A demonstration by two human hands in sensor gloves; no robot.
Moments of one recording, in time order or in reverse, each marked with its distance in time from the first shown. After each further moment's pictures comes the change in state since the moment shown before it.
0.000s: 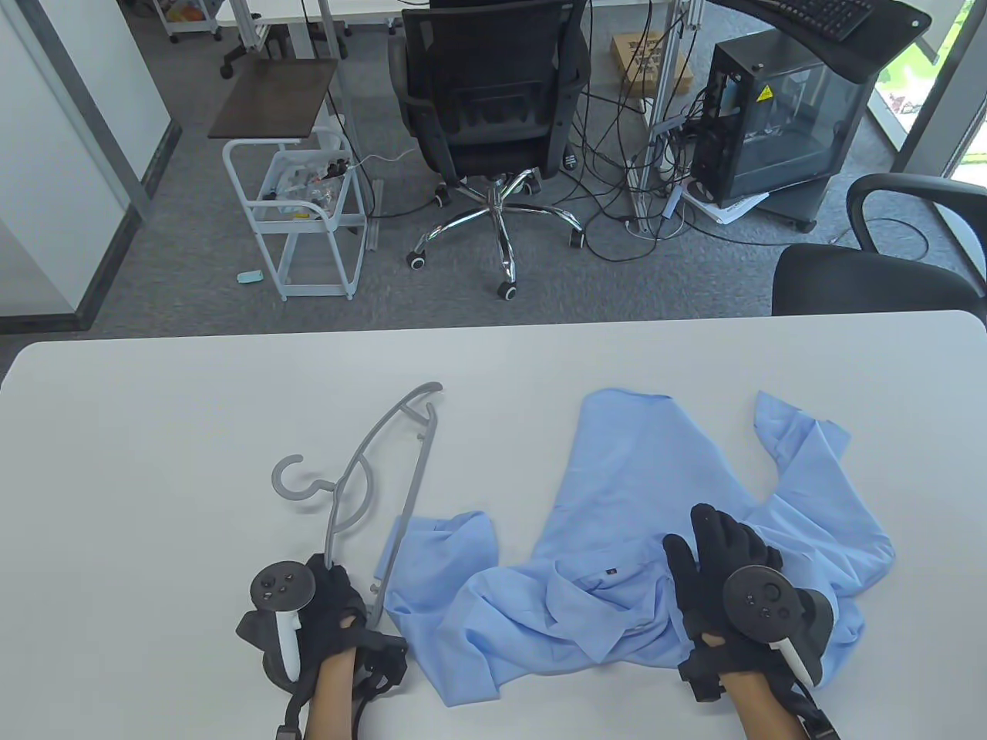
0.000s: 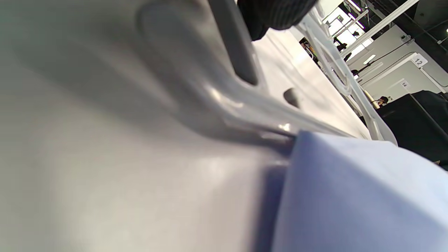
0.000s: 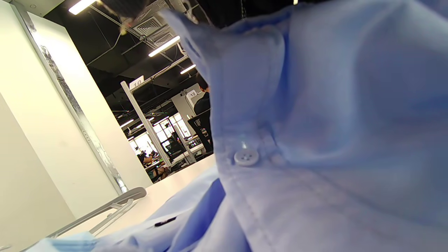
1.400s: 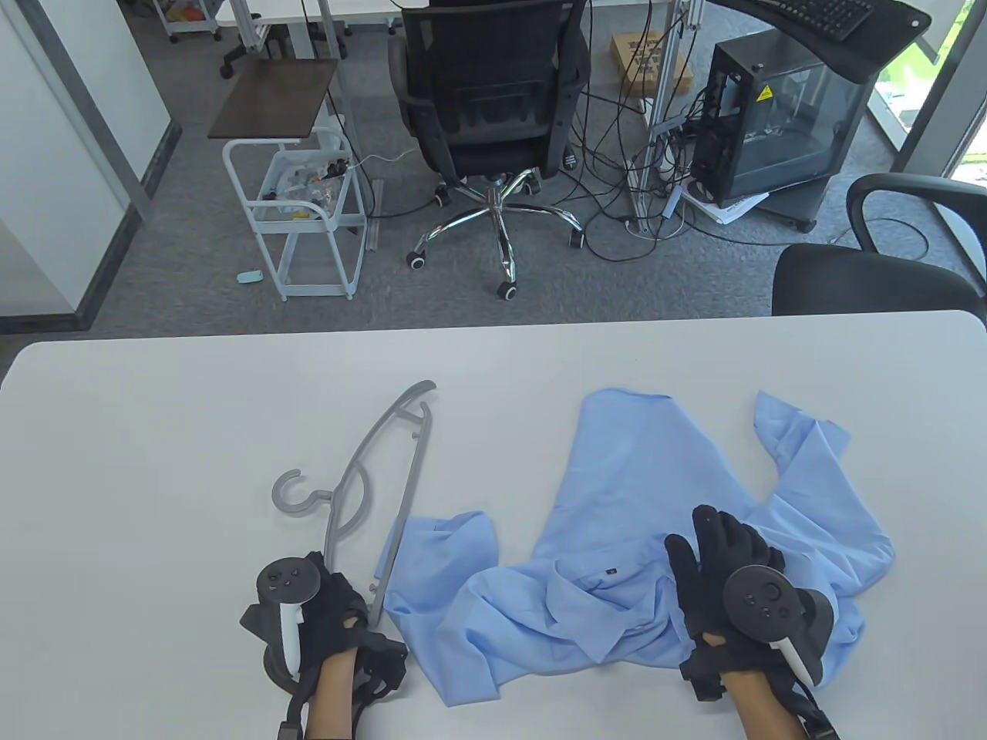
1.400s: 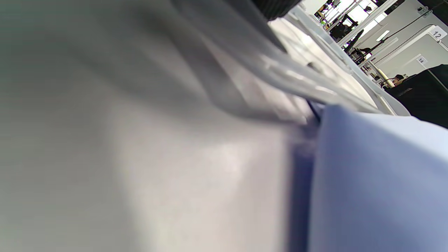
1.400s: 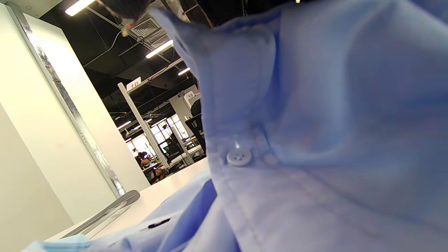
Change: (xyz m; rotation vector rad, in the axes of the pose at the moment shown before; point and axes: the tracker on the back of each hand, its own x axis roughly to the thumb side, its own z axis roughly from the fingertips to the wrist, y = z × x) left_hand 0.001 -0.003 -0.002 -0.057 0.027 -0.059; right_hand -0.003 0.000 0.000 -0.009 0.014 -0.009
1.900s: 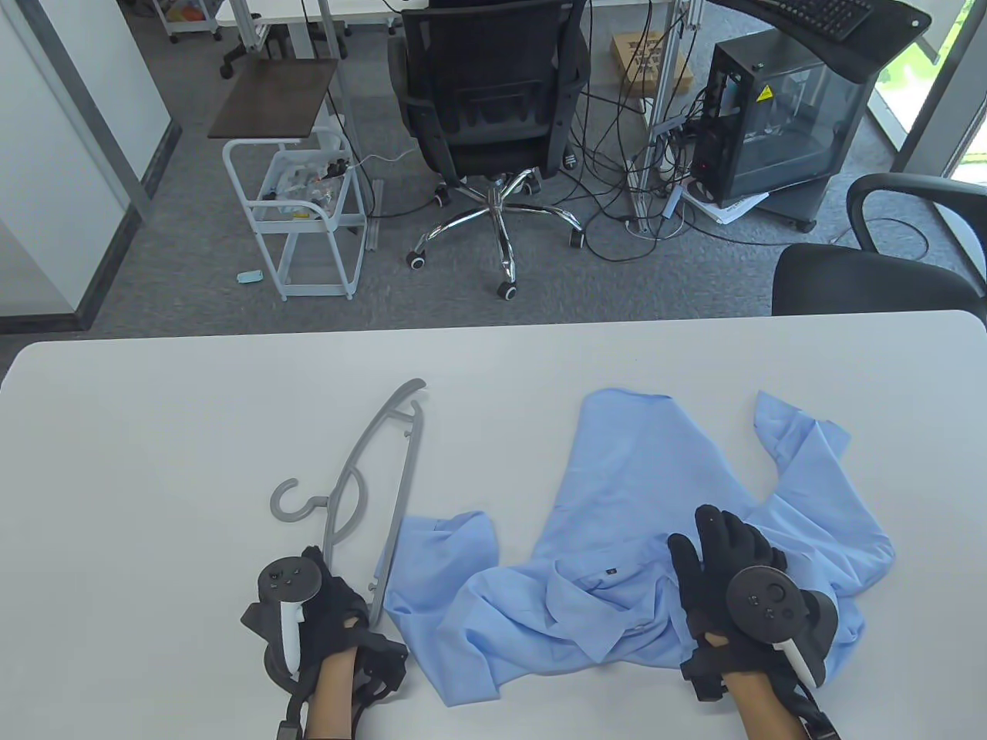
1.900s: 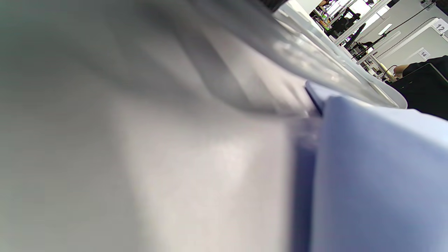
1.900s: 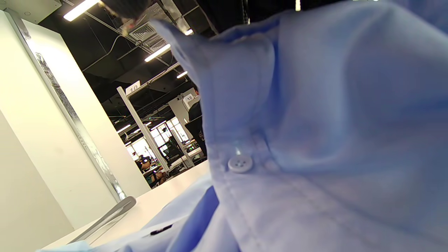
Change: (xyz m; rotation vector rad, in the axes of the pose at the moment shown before) left_hand 0.001 -0.002 -0.001 -0.021 0.001 -0.009; right_hand -0.002 -0.004 0.000 -0.013 0.007 -0.019
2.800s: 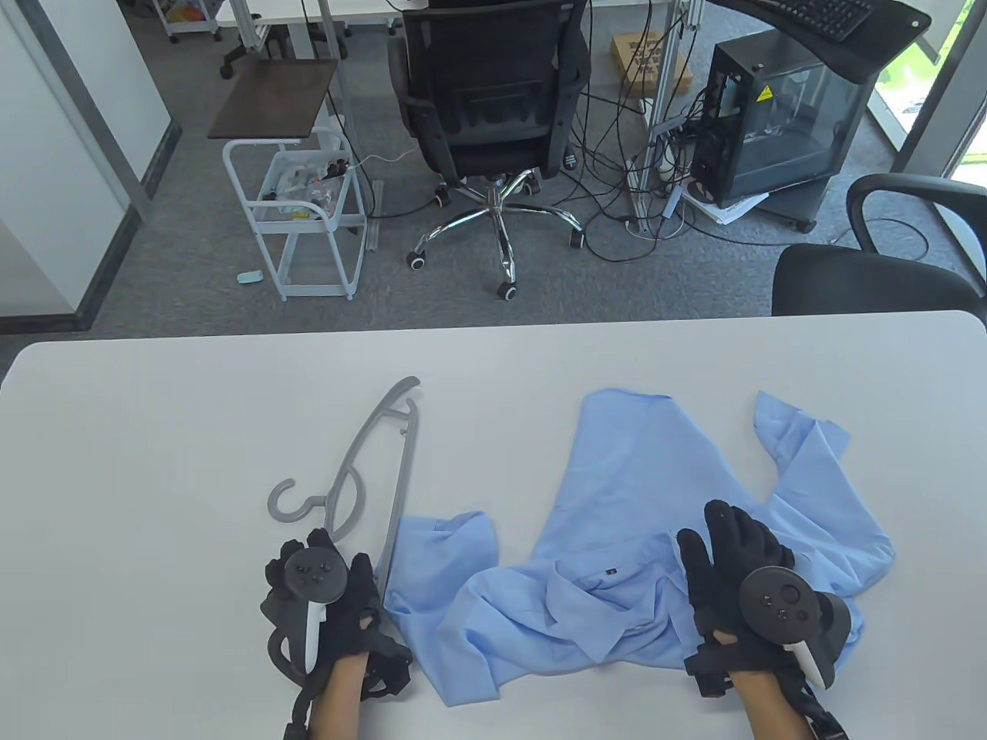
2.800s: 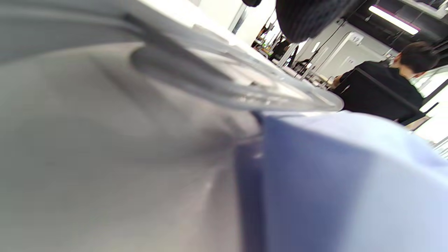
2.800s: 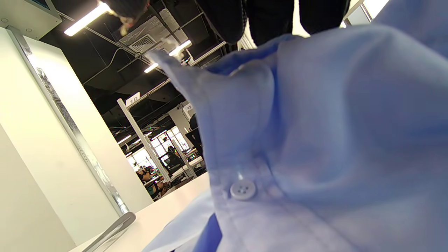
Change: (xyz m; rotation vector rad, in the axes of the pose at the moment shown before) left_hand 0.030 0.006 0.027 0.178 -0.233 -0.149; right_hand -0.004 -0.007 -0.001 -0.034 0.005 -0.026
